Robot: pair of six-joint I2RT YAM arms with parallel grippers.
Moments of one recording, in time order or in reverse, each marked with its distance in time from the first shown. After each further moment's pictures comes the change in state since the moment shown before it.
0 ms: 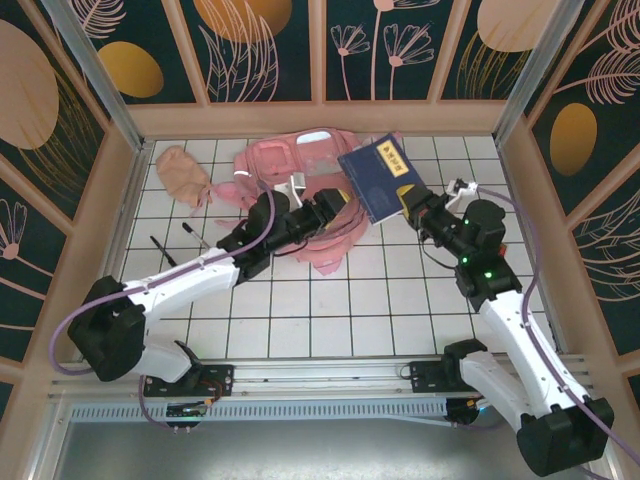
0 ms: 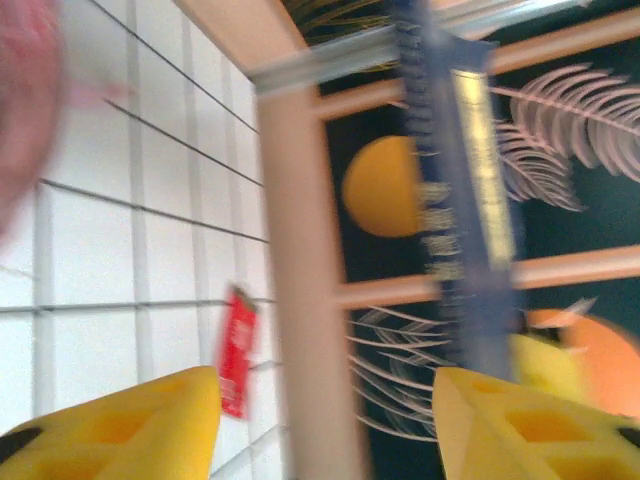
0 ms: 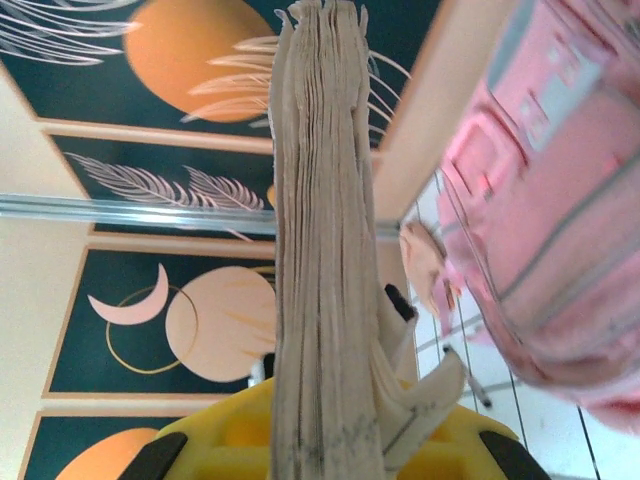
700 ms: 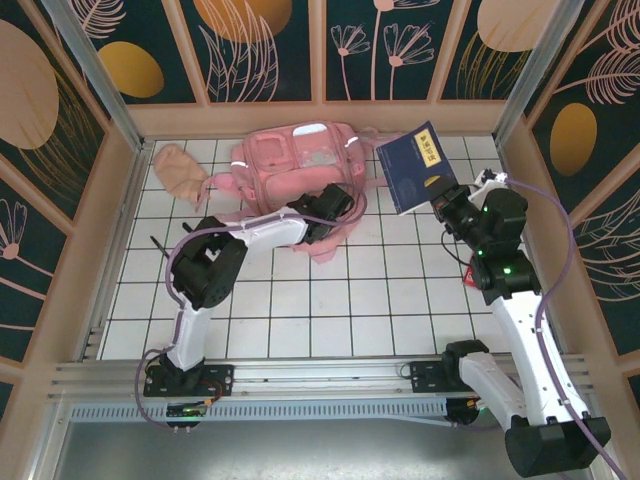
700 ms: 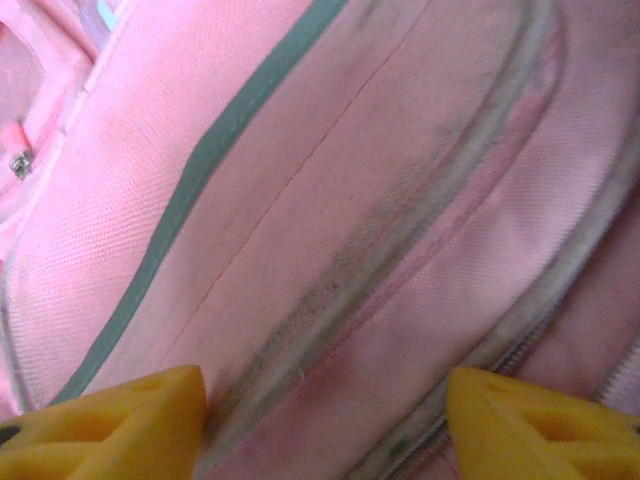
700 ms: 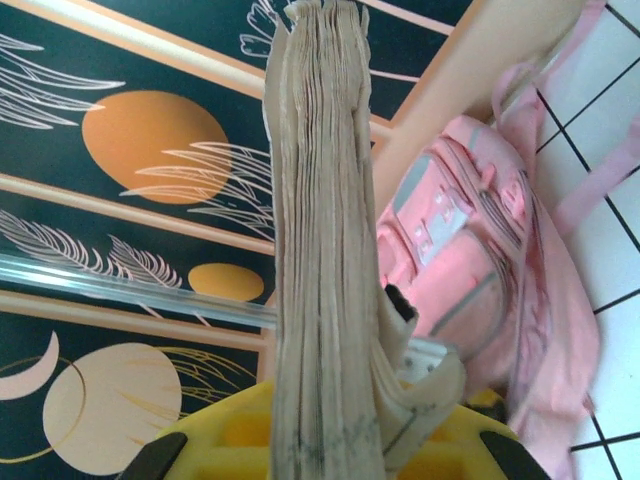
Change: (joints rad) left arm 0.011 0.669 0.558 -0.691 -0.702 1.256; right arm -0.120 -0.008 0.131 -0.260 0.089 -0.261
